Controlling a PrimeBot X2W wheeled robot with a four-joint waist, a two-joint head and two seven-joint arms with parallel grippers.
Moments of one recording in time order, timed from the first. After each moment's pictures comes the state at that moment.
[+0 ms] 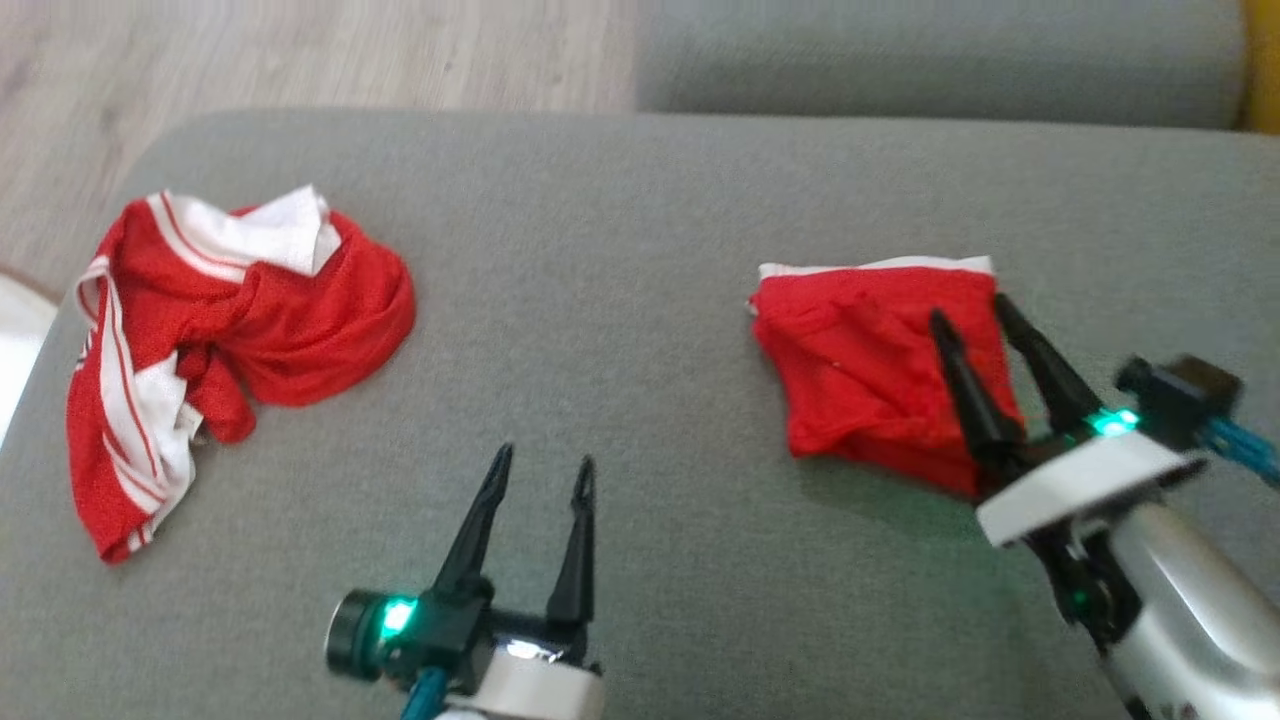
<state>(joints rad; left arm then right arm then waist) -0.07 0.05 -0.51 0.16 -0.21 0.17 -0.26 -0.35 -0.39 0.55 0.37 0.75 0.13 -0.23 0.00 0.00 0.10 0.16</state>
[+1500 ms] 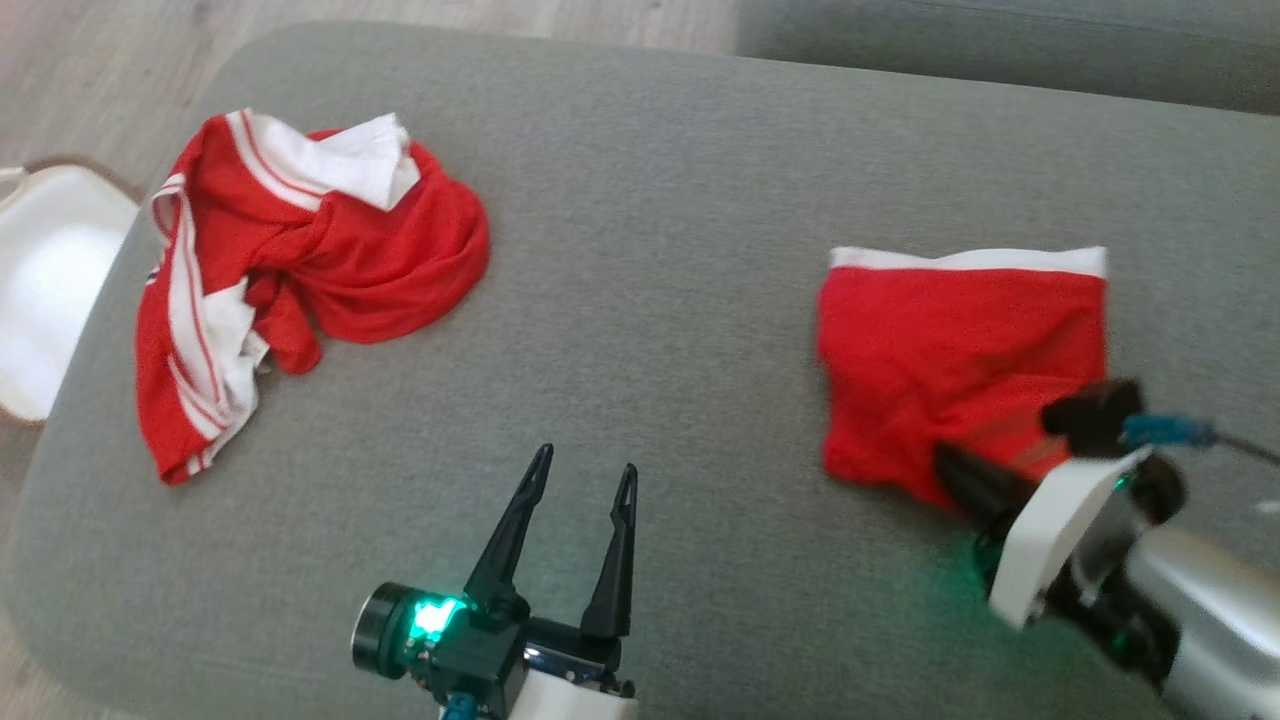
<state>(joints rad) -0.02 0.06 -0.55 0.07 -0.17 0.17 -0.26 -0.44 -0.64 0.95 0.33 0.99 0.13 0.01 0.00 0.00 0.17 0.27</state>
